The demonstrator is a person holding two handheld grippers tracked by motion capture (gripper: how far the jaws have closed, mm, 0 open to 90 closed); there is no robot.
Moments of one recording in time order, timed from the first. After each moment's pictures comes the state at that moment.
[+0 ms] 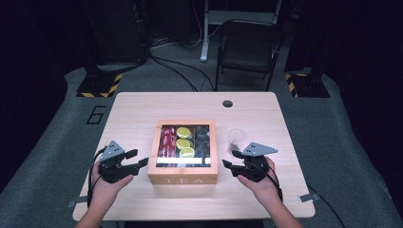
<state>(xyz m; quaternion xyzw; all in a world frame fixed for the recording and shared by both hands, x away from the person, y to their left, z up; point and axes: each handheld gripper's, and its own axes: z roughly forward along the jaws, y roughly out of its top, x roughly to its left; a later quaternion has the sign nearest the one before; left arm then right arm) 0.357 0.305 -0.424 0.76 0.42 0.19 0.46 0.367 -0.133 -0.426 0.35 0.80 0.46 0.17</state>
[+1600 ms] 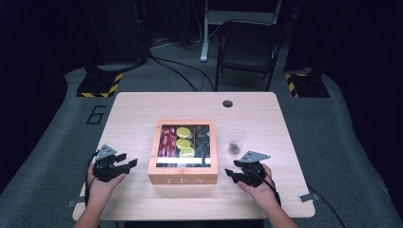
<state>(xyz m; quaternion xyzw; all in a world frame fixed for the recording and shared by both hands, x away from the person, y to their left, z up) 0.377 0.347 -0.481 0.75 0.48 0.19 0.41 0.379 -0.139 -0.488 0.36 0.83 0.41 0.15</state>
